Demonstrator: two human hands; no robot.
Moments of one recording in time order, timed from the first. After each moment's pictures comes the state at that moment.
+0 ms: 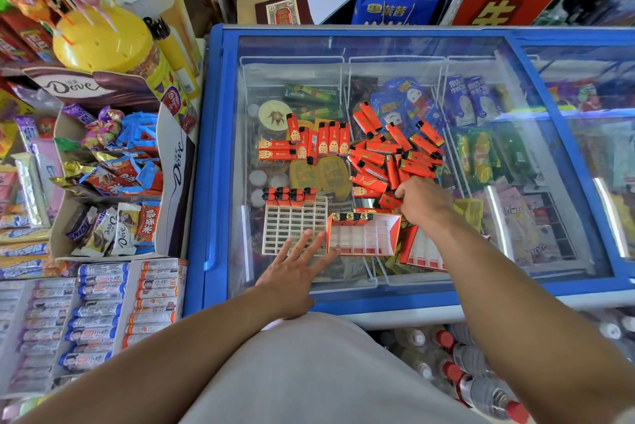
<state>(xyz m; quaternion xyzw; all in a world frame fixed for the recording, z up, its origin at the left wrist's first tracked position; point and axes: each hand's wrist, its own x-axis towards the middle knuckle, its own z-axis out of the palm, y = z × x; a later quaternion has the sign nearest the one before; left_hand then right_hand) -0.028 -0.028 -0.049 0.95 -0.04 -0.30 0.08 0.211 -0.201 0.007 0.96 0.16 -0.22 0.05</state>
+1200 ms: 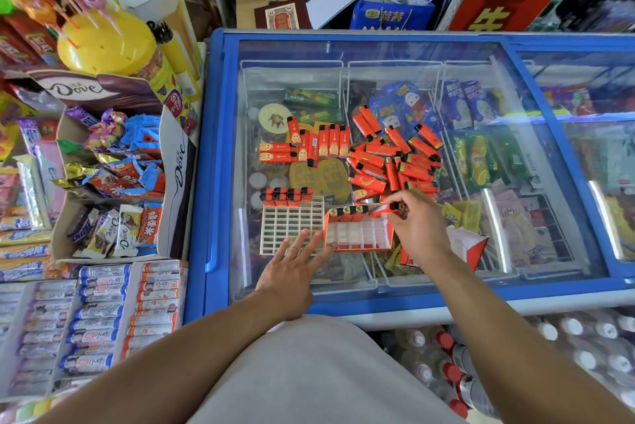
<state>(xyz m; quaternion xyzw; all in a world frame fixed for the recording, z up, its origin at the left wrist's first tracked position) -0.032 -0.028 -0.043 0.96 -0.01 -0.27 0.05 0.146 -0.218 0.023 0.94 0.21 -0.09 -0.26</state>
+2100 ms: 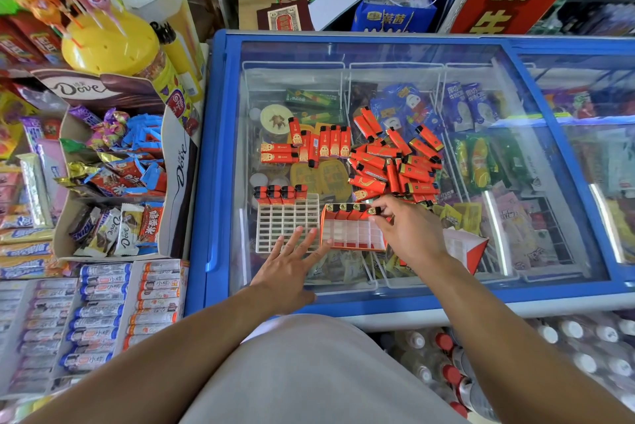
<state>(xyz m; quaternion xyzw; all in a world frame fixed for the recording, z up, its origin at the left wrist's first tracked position) -0.030 -0.015 -0.042 0.95 -0.01 -0.27 0.14 0.138 -0.208 0.030 0.95 0.28 -0.08 -0.14</state>
